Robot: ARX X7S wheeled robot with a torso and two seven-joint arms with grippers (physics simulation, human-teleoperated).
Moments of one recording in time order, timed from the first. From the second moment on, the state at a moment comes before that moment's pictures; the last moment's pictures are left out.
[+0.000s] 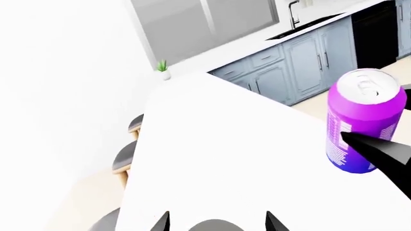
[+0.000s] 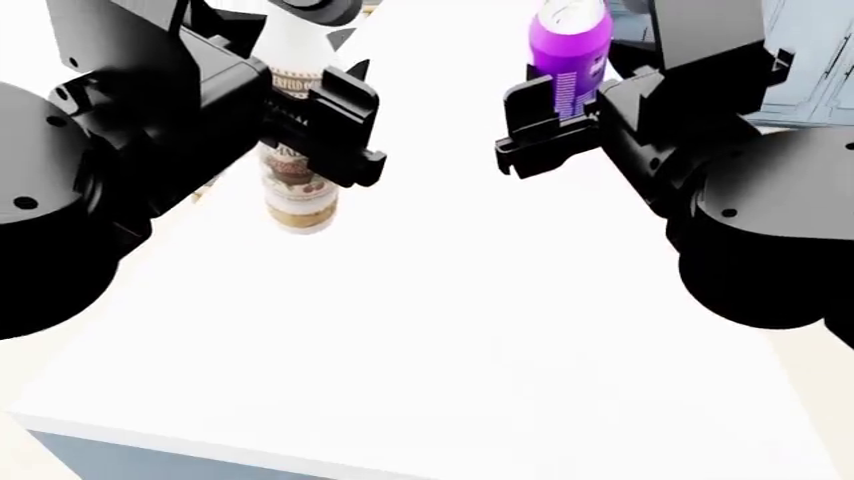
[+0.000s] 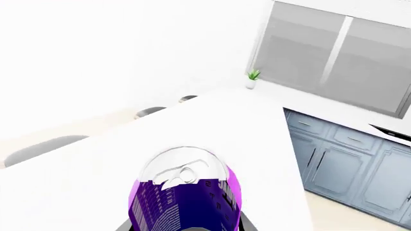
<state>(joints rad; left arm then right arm) -1.61 -0.66 0.65 0.39 -1.78 -1.13 -0.93 1.65 0.80 -1.12 -0.38 1.61 0.63 0.95</state>
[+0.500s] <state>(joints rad) -1.58 -0.66 0.68 0.35 -1.79 -1.13 -0.92 1.63 0.81 -1.11 -0.37 1.61 0.62 0.95</state>
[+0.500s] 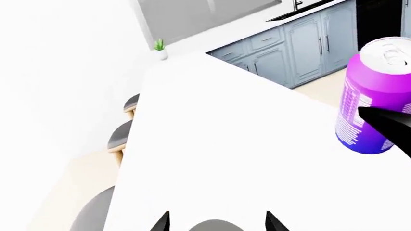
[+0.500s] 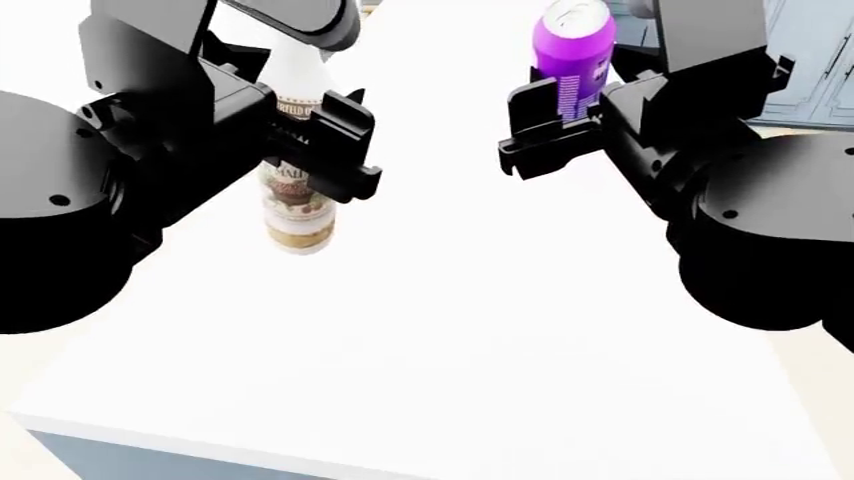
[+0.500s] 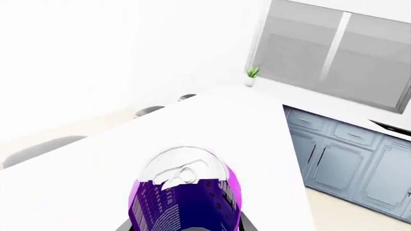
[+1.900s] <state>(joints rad) -1.57 -0.73 0.66 0.39 -1.83 -1.06 -0.95 1.55 0.86 -1.11 -0.47 1.58 0.58 0.99</state>
